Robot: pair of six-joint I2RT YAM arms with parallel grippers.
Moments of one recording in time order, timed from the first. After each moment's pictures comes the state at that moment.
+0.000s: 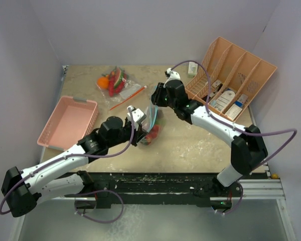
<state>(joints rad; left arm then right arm) -0.85 1.00 0.73 -0.09 0.08 -0.15 0.65 1.56 1.16 -0.04 0.10 0.60</state>
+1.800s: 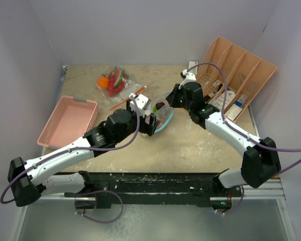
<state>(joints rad) -0.96 1.10 0.91 -0.06 -0.22 -0.21 0.52 1.43 1.06 -0.03 0.04 0.49</state>
